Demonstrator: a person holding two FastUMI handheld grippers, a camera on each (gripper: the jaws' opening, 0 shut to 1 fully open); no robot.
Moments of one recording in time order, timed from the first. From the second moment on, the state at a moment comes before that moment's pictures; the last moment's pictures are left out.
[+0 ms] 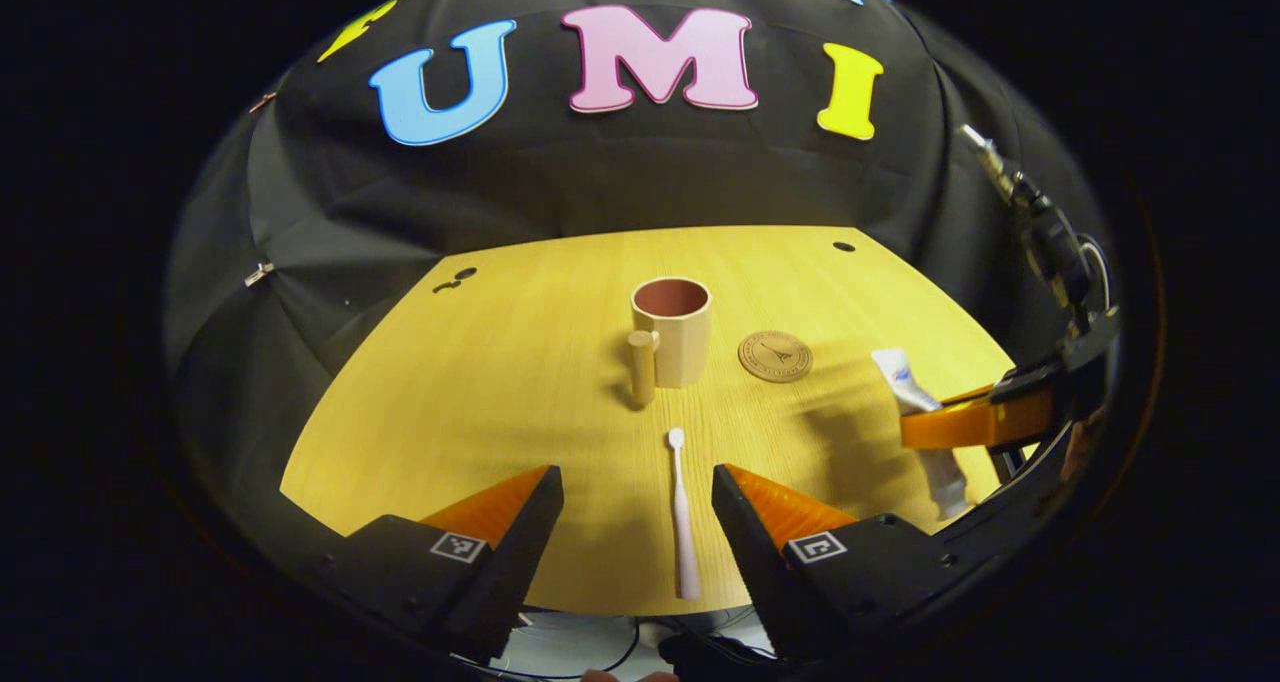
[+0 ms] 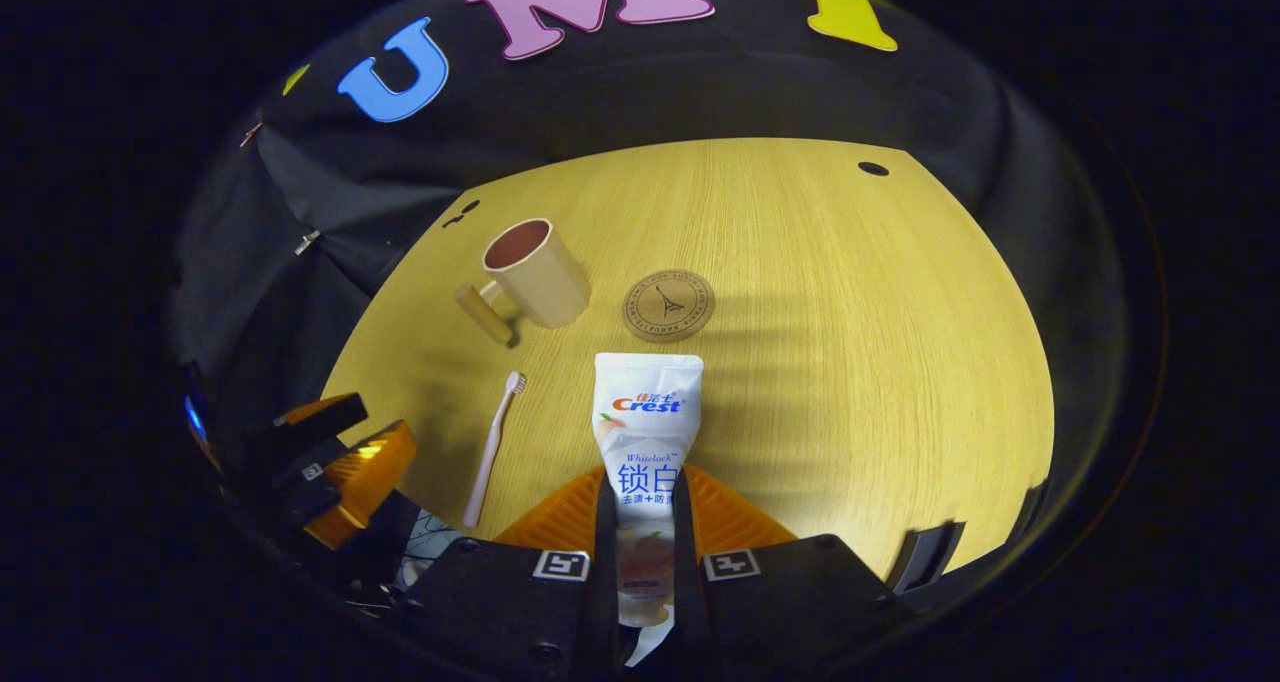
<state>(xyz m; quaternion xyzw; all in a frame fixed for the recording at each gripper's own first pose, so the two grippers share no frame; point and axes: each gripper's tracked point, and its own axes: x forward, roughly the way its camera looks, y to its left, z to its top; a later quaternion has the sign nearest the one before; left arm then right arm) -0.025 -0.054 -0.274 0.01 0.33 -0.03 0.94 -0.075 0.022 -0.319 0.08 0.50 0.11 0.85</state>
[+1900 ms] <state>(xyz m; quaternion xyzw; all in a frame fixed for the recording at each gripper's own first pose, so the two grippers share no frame) 0.008 -0.088 -0.366 -0.02 0.46 -0.09 0.88 -0.063 -0.041 -0.251 0.13 0.45 0.06 0.88</state>
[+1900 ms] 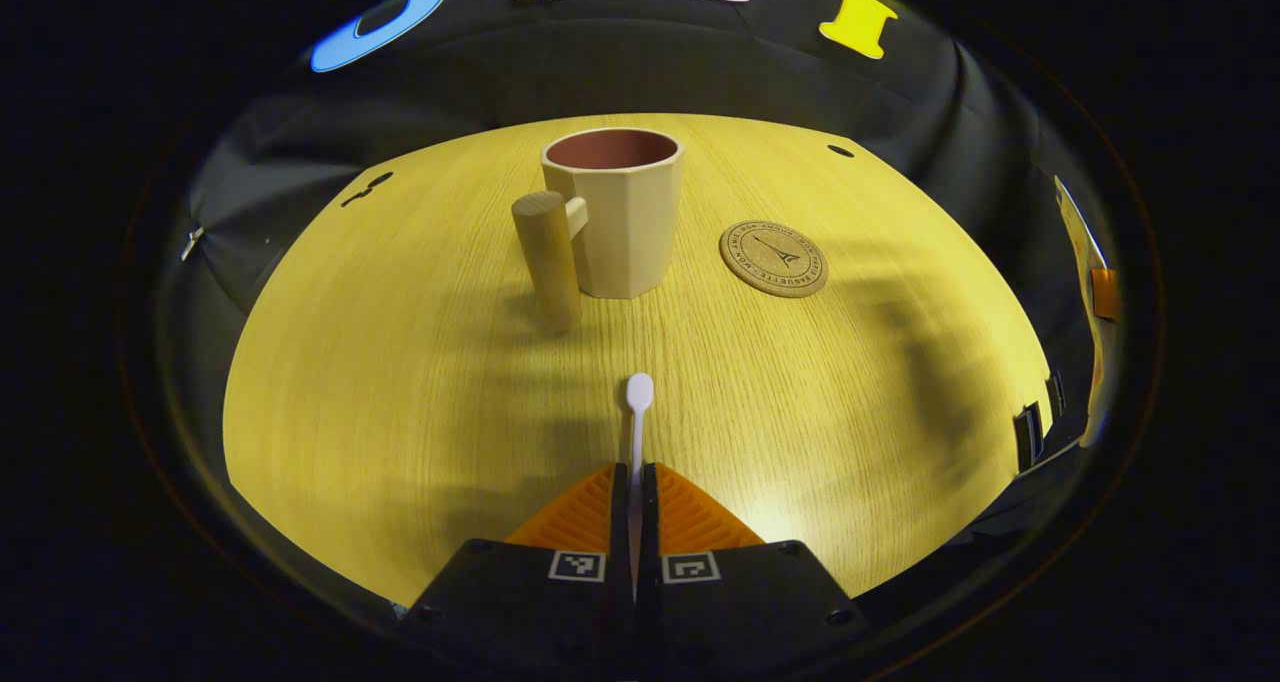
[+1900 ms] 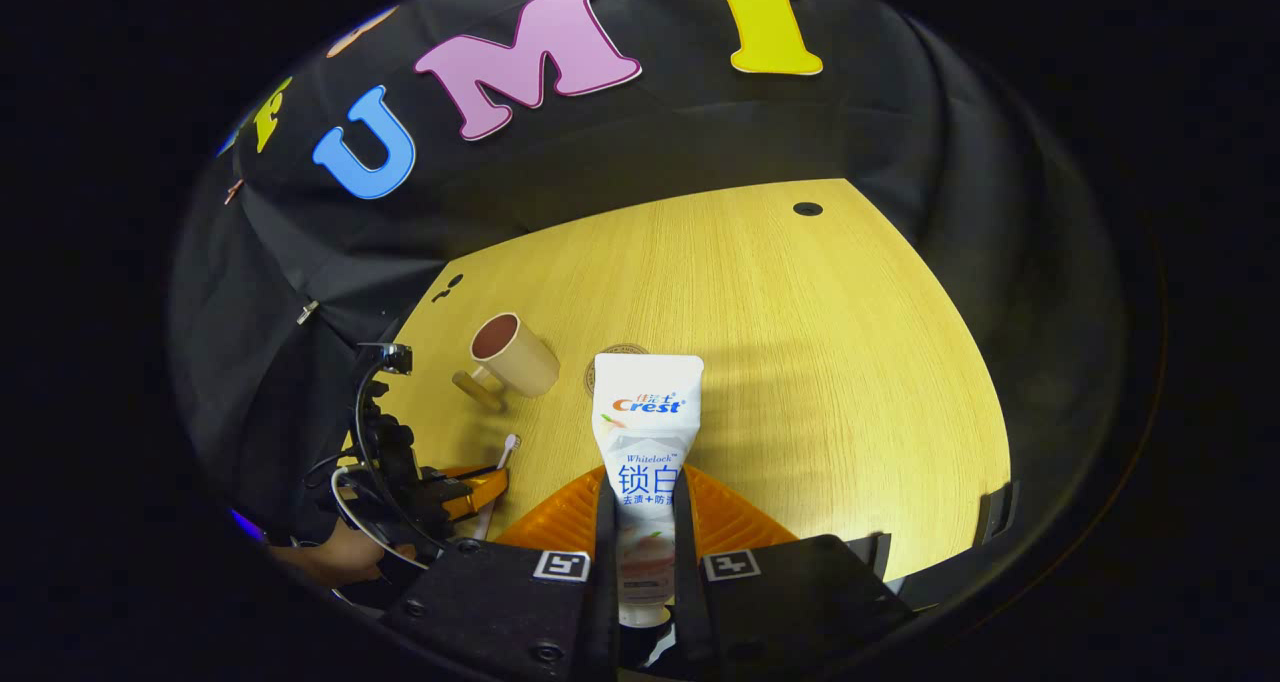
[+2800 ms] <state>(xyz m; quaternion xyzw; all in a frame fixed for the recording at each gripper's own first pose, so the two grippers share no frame) -0.004 -0.041 -0.191 -0.12 0.30 -0.14 0.94 0.025 0.091 -0.175 0.20 0.29 0.18 0.92</state>
